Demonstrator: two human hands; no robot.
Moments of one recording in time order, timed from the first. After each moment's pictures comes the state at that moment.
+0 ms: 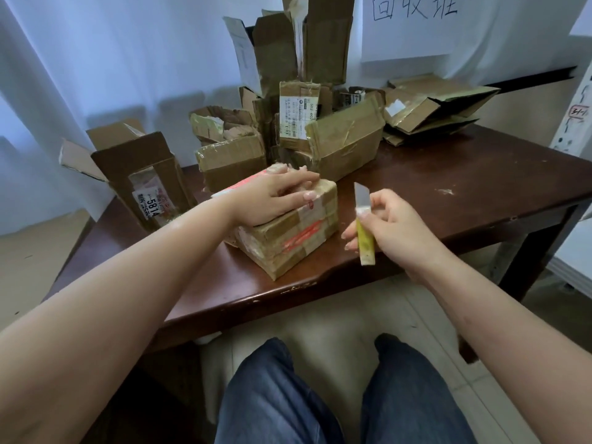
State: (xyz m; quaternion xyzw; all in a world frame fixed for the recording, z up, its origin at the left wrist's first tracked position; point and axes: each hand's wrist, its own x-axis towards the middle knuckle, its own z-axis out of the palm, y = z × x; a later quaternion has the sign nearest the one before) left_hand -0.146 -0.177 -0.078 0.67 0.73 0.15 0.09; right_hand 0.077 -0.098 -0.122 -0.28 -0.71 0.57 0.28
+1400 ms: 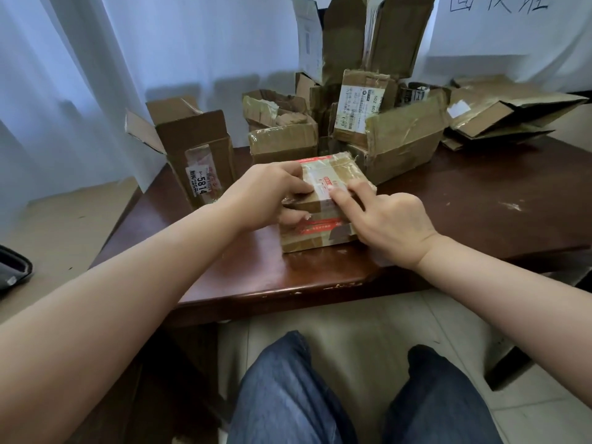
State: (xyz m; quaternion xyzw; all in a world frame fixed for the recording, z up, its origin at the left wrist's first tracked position) left_hand -0.164 -0.243 -0.074 0.66 0.74 0.09 -0.13; right_hand -0.006 -0.081 -0.146 -0.03 -0.88 -0.33 0.35
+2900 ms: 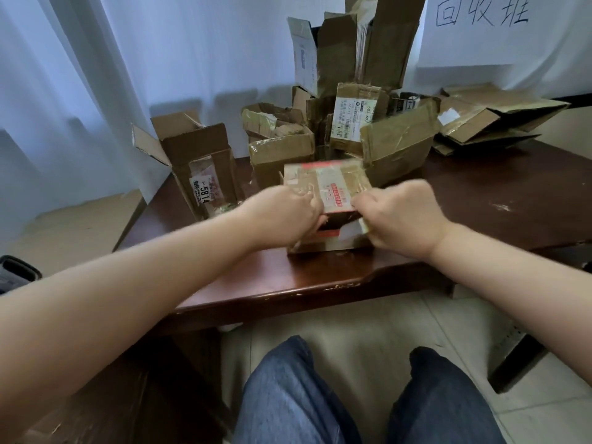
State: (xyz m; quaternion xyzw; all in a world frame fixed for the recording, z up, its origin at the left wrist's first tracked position) left_hand -0.143 -0.232 -0.083 0.72 0.60 -0.07 -0.33; right_hand 0.015 -0.088 -0.108 -0.06 -0.91 -0.24 0.33
